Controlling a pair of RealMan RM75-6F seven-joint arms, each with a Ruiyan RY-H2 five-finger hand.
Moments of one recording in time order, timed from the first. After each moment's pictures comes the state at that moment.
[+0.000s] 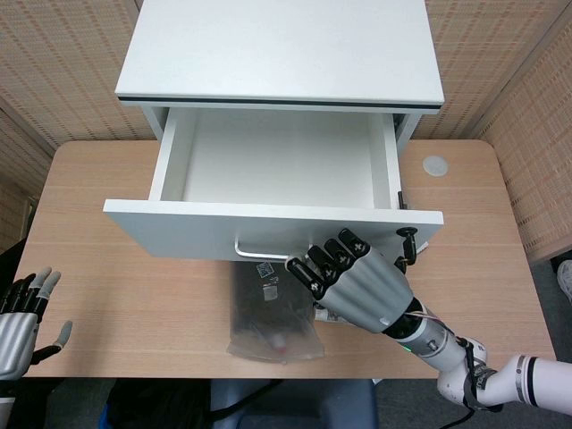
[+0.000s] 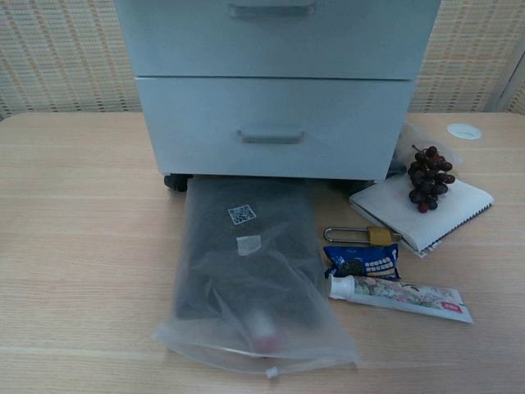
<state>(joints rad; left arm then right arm) -0.05 -1.05 -0.01 -1.74 1.52 1.50 0.16 0.75 -1.22 0.35 -1.90 -1.91 1.49 -0.63</state>
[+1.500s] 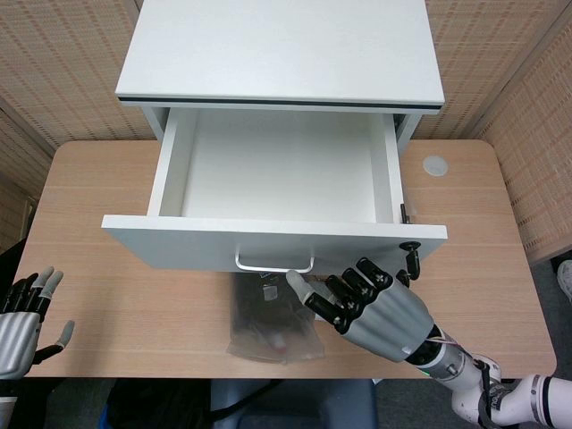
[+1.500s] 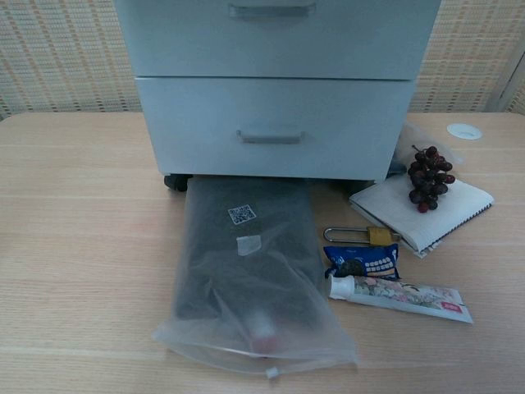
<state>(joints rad) -0.06 -1.05 -0.01 -1.75 1.52 1.50 0.17 0.63 -1.21 0.32 -1.93 -2.05 1.54 -0.58</state>
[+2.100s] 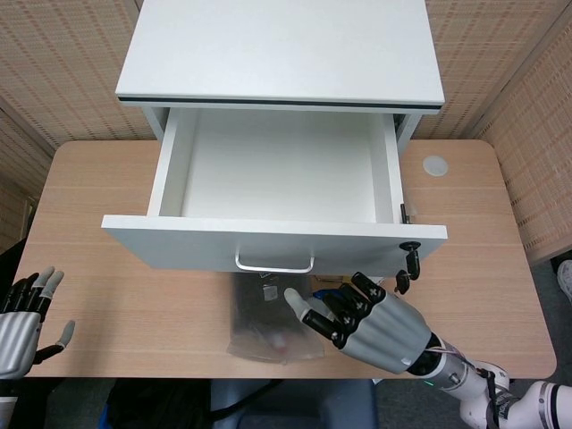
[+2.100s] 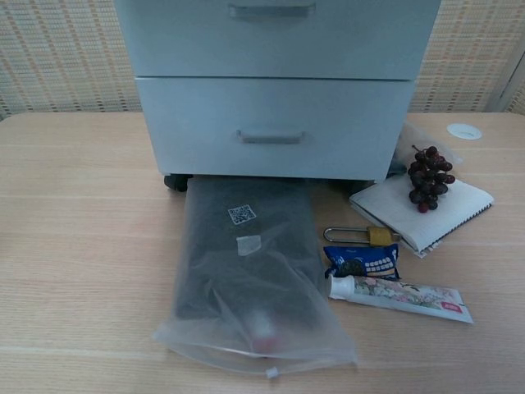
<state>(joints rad) -0.06 -1.05 -0.01 -1.76 1.52 1.50 0.17 0.60 -1.19 0.28 -1.95 -2.11 1.52 -0.54</state>
